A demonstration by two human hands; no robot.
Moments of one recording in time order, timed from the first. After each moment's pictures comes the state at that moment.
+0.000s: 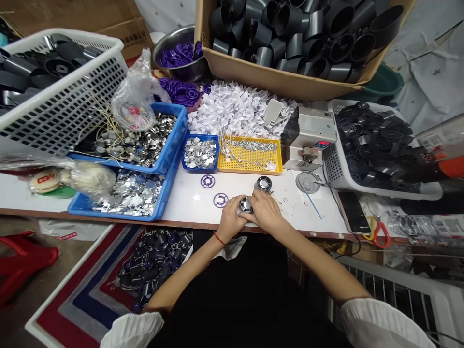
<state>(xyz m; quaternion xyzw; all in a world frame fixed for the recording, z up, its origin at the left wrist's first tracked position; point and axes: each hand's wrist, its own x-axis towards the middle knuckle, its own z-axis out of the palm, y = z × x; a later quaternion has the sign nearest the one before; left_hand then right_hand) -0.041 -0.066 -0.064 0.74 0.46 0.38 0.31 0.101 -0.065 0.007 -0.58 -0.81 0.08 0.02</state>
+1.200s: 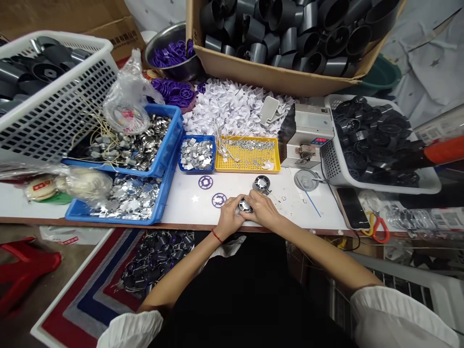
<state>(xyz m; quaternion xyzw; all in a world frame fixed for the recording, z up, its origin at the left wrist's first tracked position) -0.046 -0.055 -0.066 0.75 0.45 0.33 0.35 0.112 -0.059 -0.023 -0.54 -0.82 0.14 0.11</state>
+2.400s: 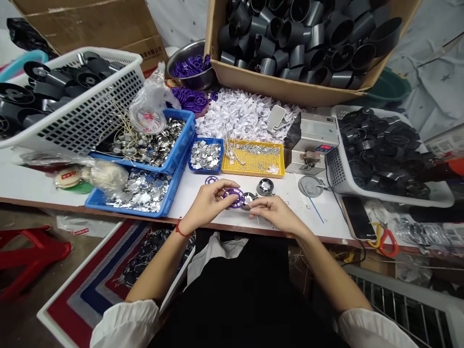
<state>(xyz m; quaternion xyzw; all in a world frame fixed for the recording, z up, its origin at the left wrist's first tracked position) -0.093 -0.029 0.067 0.66 0.44 0.32 0.52 0.125 -0.067 0.041 -0.48 -0.58 0.59 0.29</state>
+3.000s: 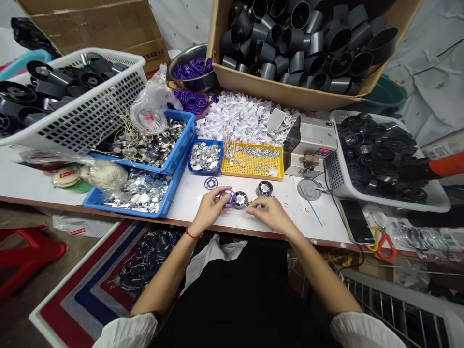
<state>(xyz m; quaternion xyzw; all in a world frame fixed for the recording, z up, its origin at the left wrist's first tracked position) -0.090 -0.033 0.011 0.57 0.50 0.38 0.53 0.118 -0.060 0.021 -0.57 -0.65 0.42 0.26</state>
